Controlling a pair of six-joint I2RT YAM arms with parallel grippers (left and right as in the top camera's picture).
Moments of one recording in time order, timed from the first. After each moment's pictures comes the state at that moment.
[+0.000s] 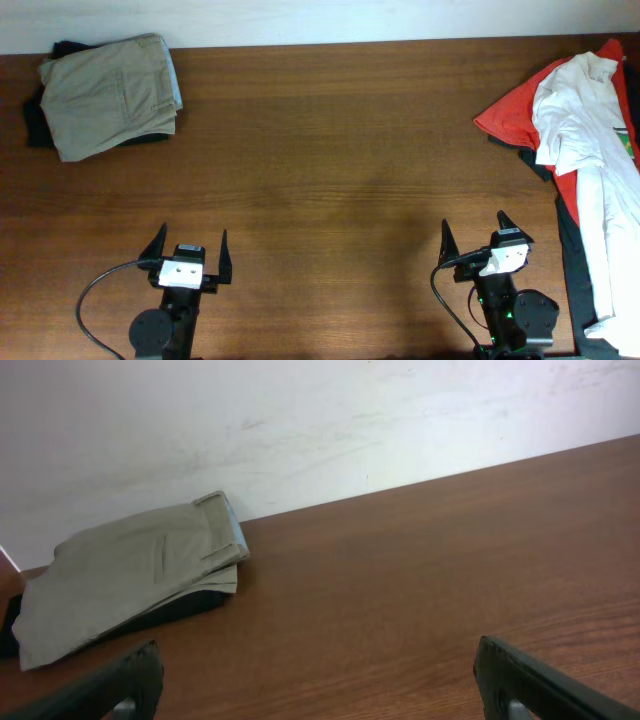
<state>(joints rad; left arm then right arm) 0.03 0.01 0.01 -0.07 0.12 0.19 -0.07 0.01 0.01 -0.06 -0.19 -0.04</state>
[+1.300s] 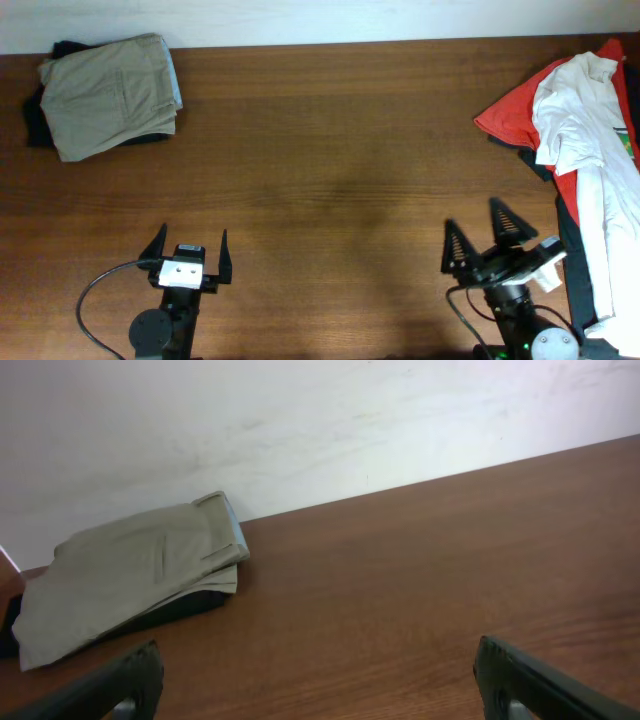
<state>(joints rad) 0.03 0.01 0.01 -0.07 0.11 0.19 -0.07 0.07 0.08 0.36 -0.36 0.49</state>
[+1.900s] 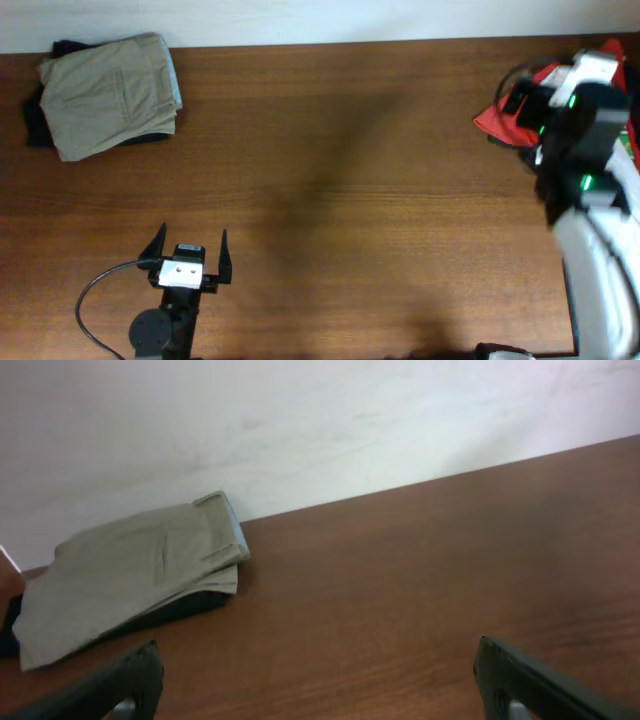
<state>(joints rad) 0.03 0.01 0.01 -0.07 0.11 0.19 -0.19 1.35 1.19 -0.24 0.16 0.05</state>
